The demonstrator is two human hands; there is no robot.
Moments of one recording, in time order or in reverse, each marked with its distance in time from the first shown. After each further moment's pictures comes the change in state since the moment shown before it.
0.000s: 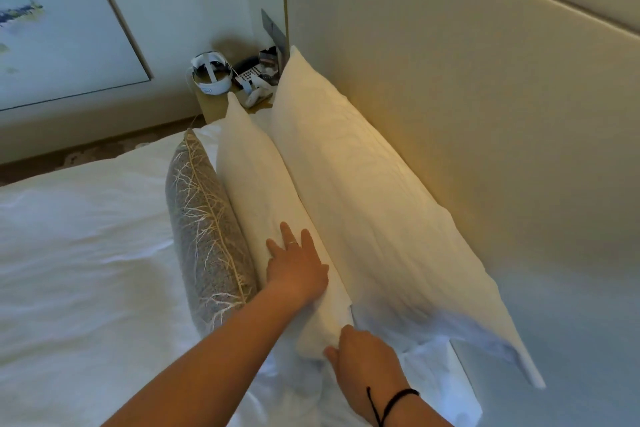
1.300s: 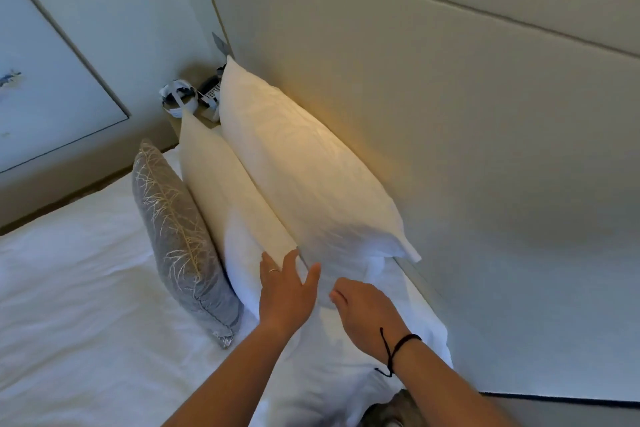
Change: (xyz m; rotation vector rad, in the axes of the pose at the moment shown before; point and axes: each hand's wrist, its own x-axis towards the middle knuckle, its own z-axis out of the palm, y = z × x) left_hand -0.151 0.067 0.104 -0.435 0.212 0.018; right_hand -0.103 0.117 0.021 0.418 0.268 -0.156
